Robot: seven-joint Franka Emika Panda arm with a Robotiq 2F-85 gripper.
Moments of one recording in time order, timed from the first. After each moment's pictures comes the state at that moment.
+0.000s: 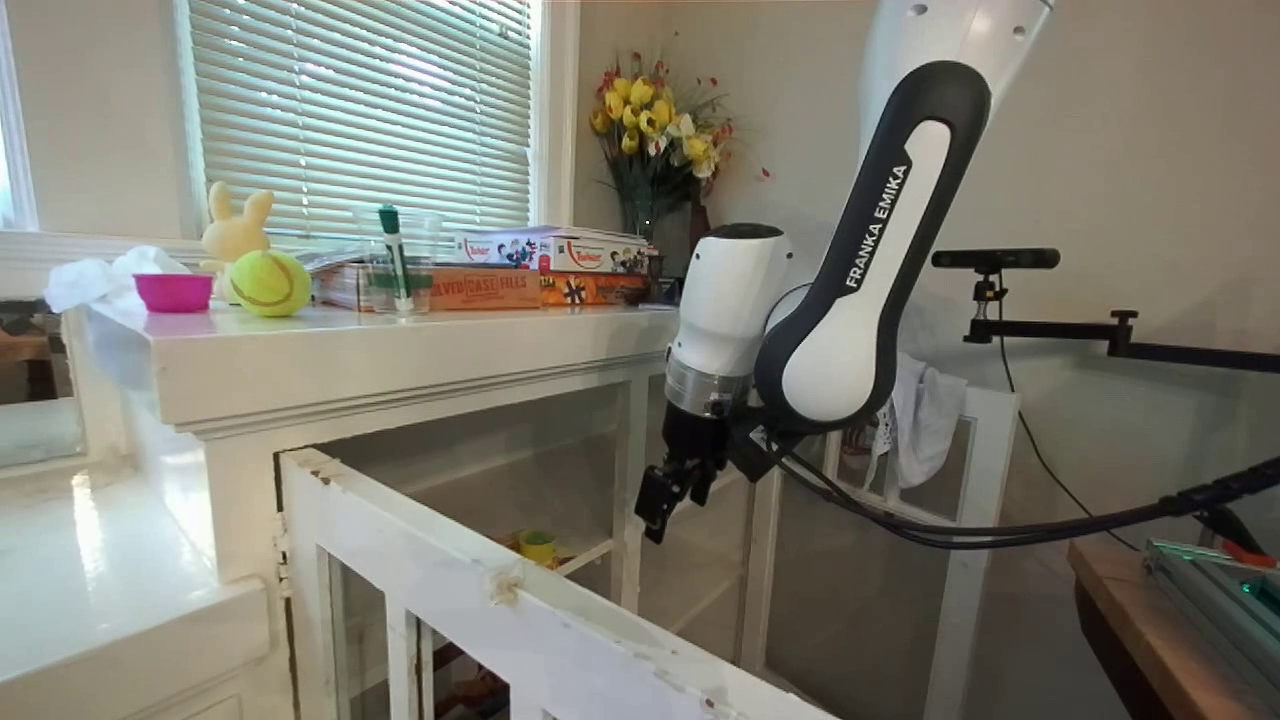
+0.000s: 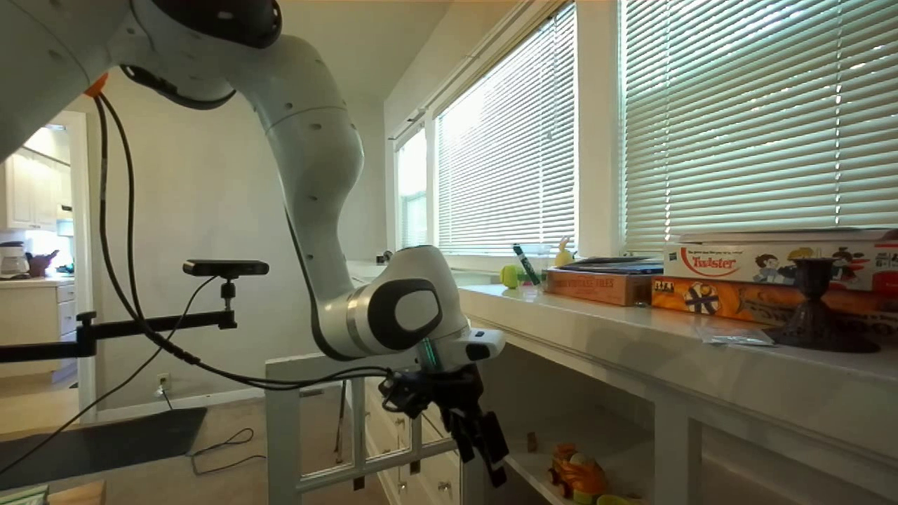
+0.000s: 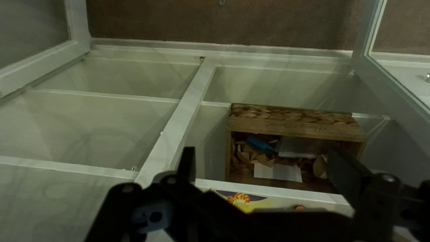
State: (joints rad) arm 0.33 0.58 -0.39 -2.28 -0.17 3.05 0.41
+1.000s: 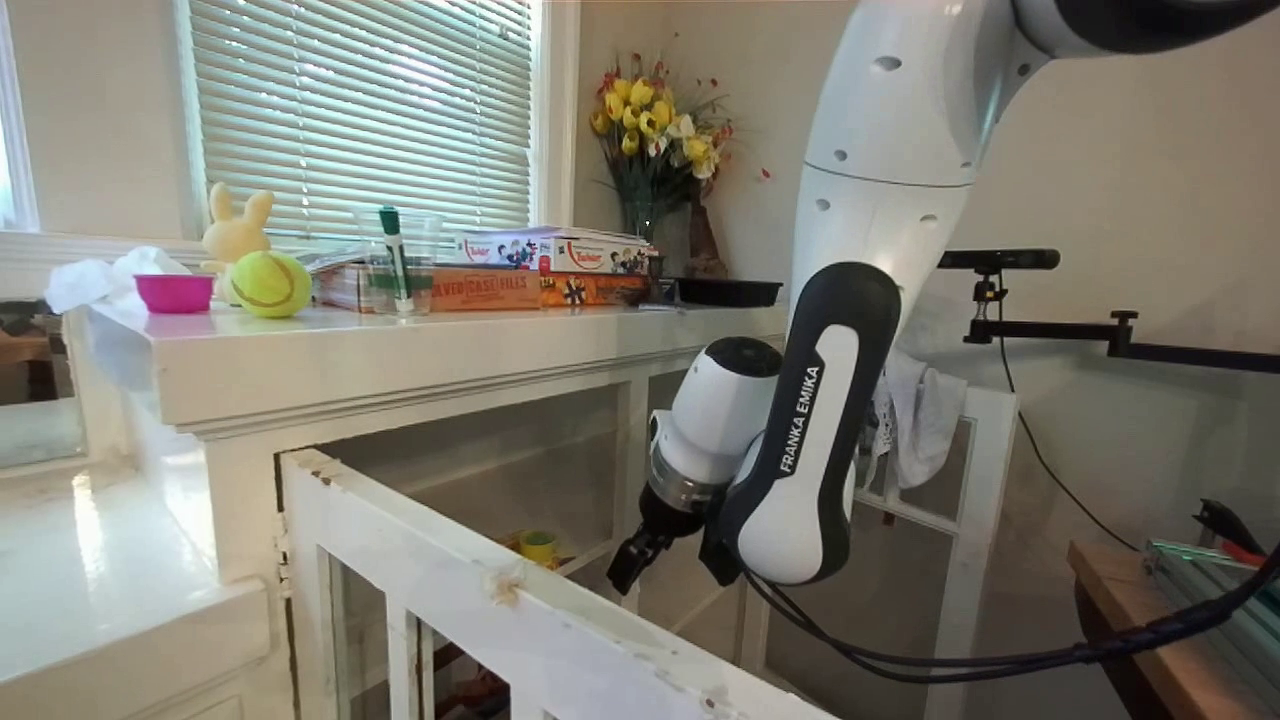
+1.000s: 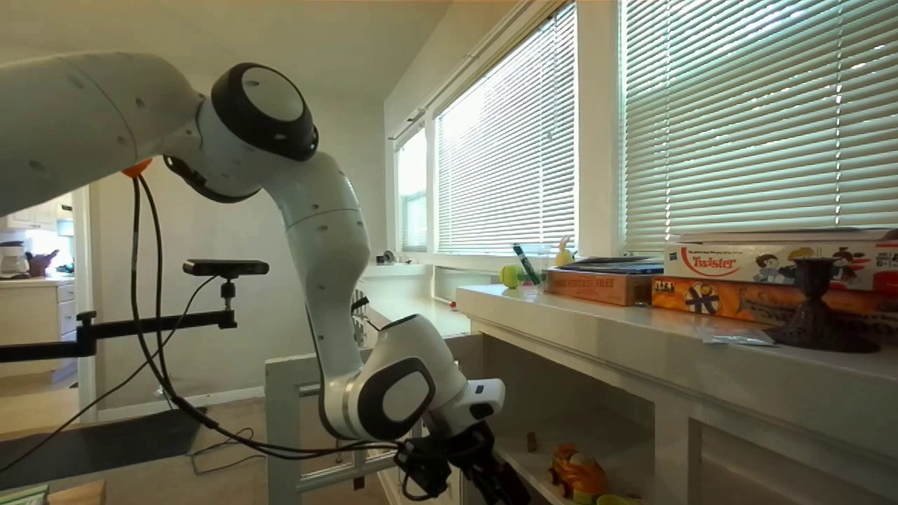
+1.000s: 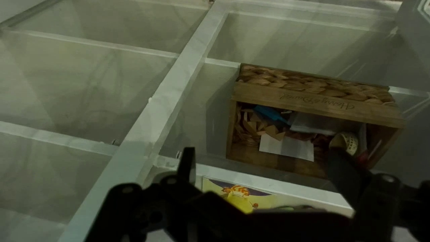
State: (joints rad) arm 0.46 0.97 -0.46 -2.11 0.16 3.38 0.24
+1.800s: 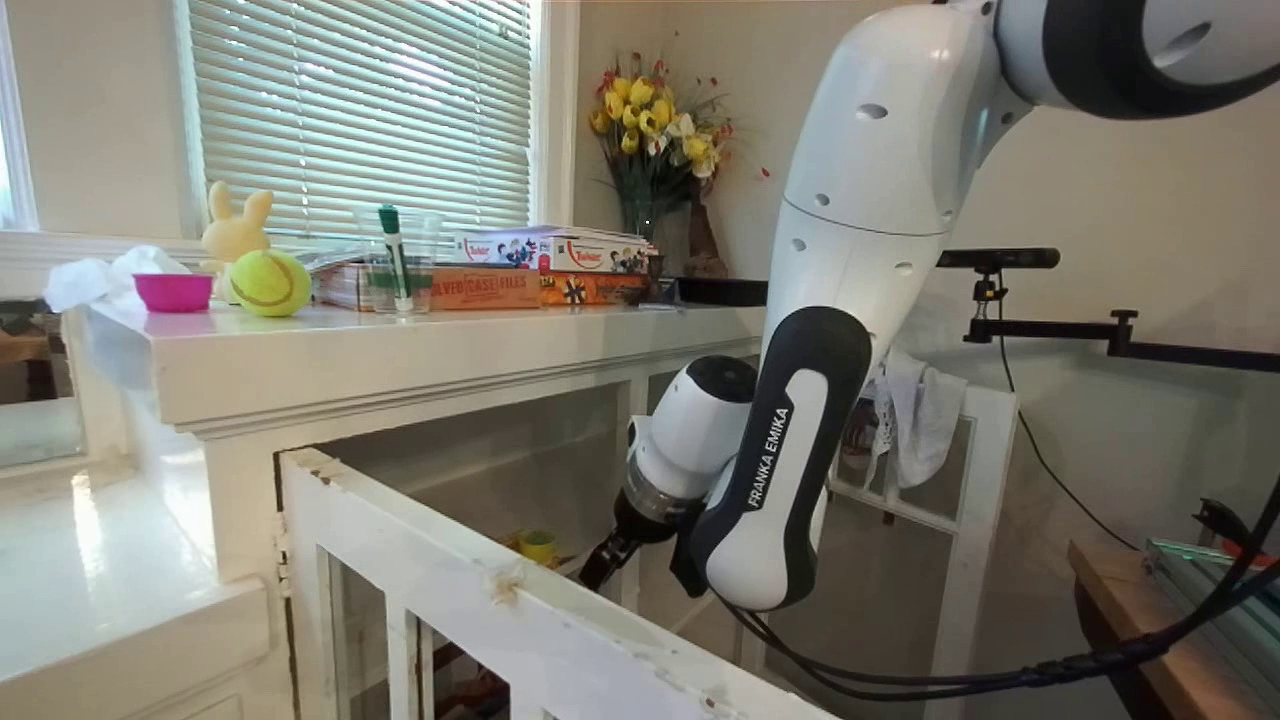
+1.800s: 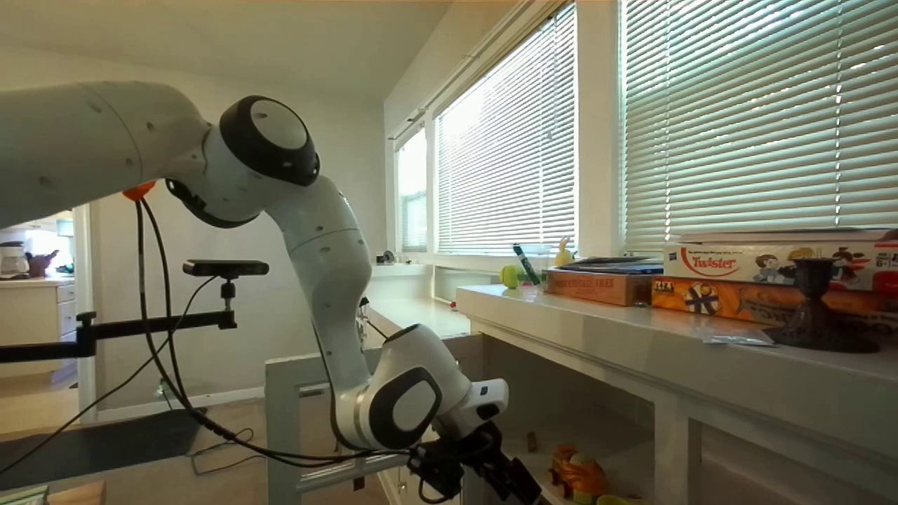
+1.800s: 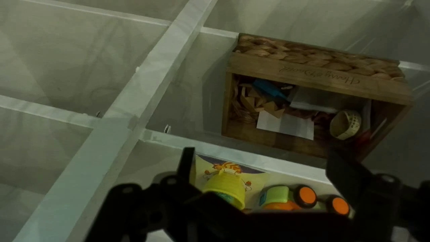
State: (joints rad) arm 0.49 1.07 -0.48 -2.00 0.23 3.42 0.23
